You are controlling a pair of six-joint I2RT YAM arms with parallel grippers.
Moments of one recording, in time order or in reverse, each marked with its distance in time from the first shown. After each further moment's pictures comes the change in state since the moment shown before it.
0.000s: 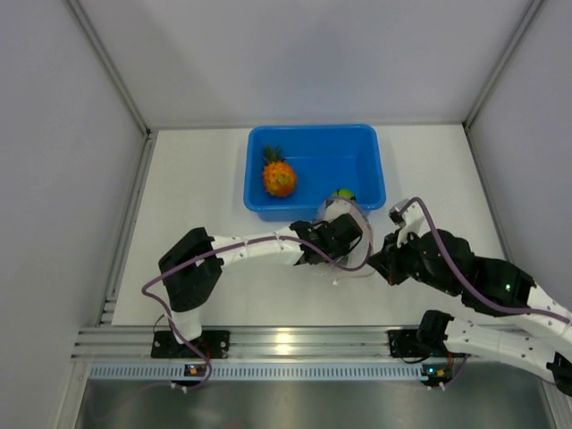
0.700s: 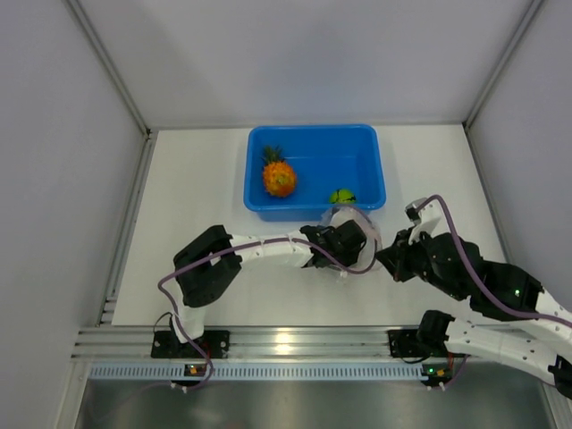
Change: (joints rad) left arm -0.009 0.100 0.010 0.035 0.050 0.012; right arm 0.000 -0.056 -0.016 0.000 0.076 0.077
